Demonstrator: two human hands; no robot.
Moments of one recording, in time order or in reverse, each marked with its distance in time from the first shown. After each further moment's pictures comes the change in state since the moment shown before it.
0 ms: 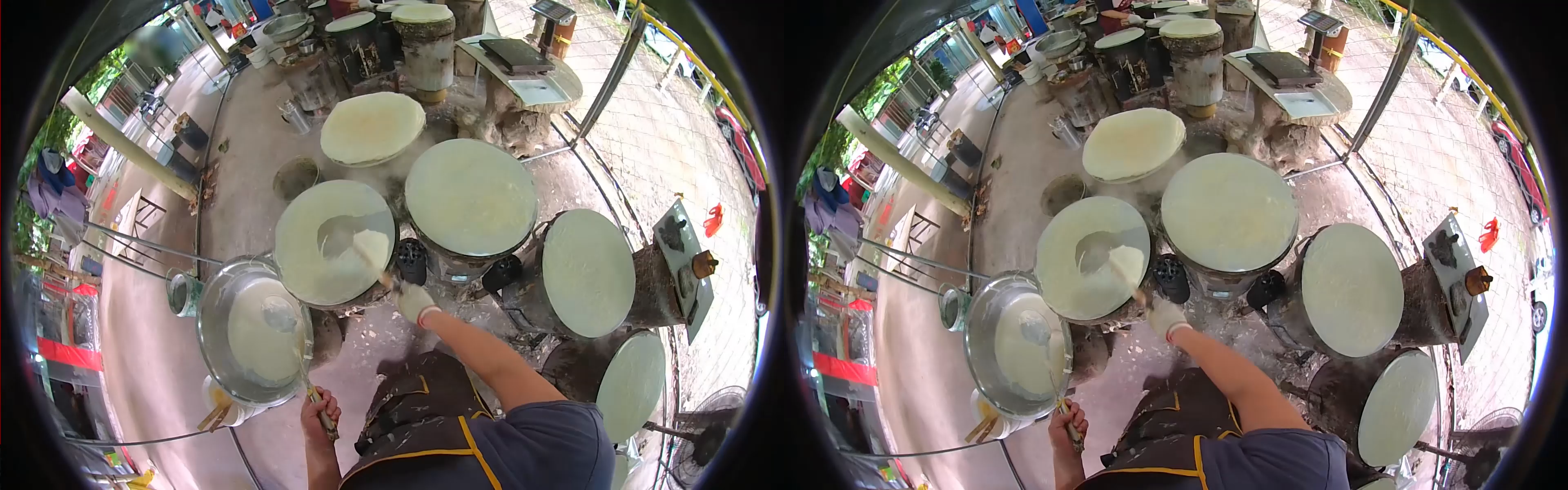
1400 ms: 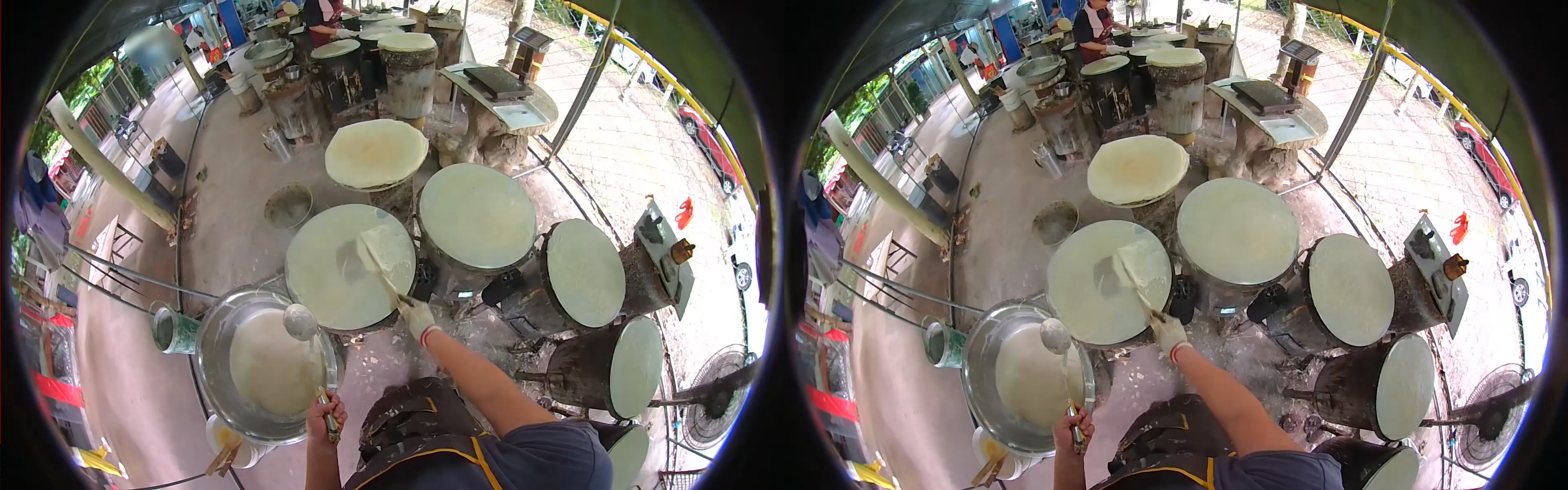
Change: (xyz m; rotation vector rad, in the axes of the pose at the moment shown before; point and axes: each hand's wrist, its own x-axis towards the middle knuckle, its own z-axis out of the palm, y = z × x) left_hand 0.074 0.094 -0.063 -0.060 -0.100 -0.235; right_hand 0.048 -0.063 0.027 0.915 0.483 0.500
